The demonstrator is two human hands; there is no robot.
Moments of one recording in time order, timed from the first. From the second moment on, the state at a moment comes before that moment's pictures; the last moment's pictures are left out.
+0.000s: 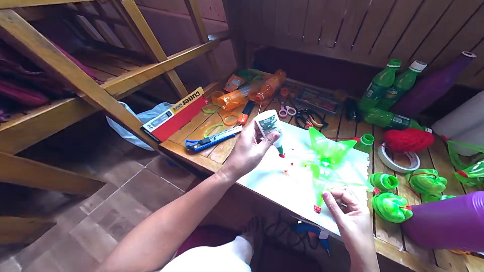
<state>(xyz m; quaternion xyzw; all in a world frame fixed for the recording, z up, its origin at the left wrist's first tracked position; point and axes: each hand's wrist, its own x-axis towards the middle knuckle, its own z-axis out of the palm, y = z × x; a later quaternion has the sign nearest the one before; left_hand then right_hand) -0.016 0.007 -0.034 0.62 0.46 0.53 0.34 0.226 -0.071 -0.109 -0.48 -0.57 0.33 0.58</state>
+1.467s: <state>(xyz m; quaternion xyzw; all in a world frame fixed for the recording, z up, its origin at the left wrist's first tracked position) -0.015 0.003 -0.031 0.68 0.44 0.51 0.28 0.227 -0.072 -0.110 -0.47 -0.57 0.33 0.58</state>
